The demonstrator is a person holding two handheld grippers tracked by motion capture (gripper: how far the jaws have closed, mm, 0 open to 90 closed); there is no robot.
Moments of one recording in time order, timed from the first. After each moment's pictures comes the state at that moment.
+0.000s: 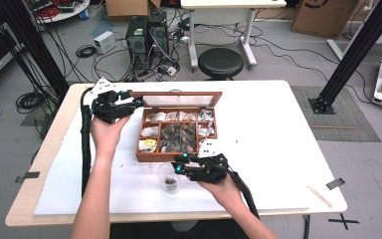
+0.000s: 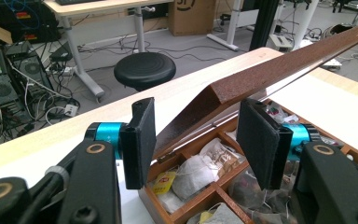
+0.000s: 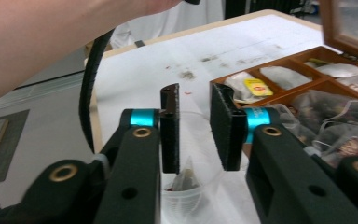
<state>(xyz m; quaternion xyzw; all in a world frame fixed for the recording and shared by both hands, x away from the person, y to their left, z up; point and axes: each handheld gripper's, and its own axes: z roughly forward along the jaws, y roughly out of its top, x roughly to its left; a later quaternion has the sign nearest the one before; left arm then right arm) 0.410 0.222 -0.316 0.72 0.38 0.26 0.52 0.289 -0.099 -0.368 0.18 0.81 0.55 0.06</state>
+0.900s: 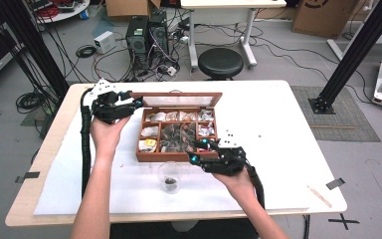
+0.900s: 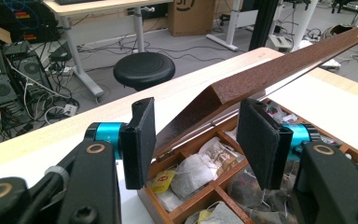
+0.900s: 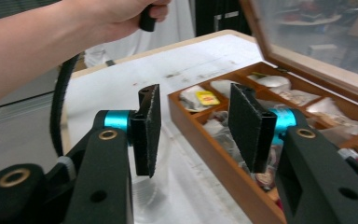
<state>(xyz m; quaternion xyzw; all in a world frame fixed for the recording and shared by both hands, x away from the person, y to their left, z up) 0.409 0.223 -0.318 0.72 0.38 0.25 0.52 0.298 -0.138 -0.355 0.22 0.79 0.57 0.10</state>
